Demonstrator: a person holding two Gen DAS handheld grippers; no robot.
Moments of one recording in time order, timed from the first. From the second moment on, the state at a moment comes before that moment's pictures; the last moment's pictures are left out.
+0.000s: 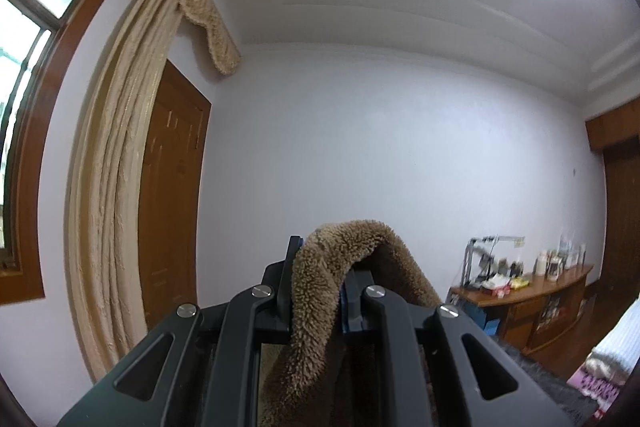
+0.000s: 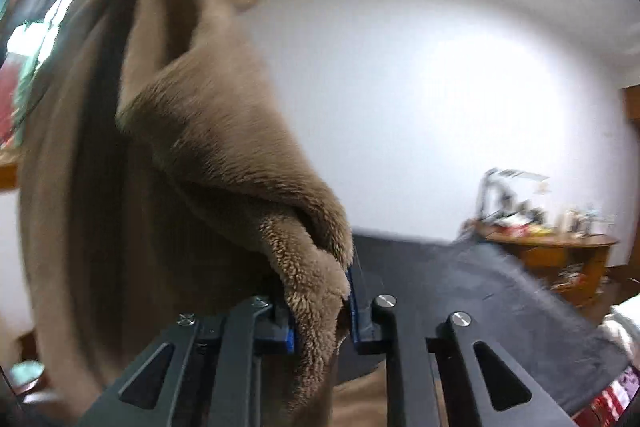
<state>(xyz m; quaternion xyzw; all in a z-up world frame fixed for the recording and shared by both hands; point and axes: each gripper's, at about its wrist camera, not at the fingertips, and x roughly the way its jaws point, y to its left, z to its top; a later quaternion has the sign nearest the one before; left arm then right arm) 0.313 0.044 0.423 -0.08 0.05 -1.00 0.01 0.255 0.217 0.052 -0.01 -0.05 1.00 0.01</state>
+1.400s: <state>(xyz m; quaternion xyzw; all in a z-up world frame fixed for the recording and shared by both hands) 0.391 -0.016 0.384 -0.25 -0.02 -0.96 0.09 0.352 0.169 0.233 0.39 -0.20 0.82 0.37</state>
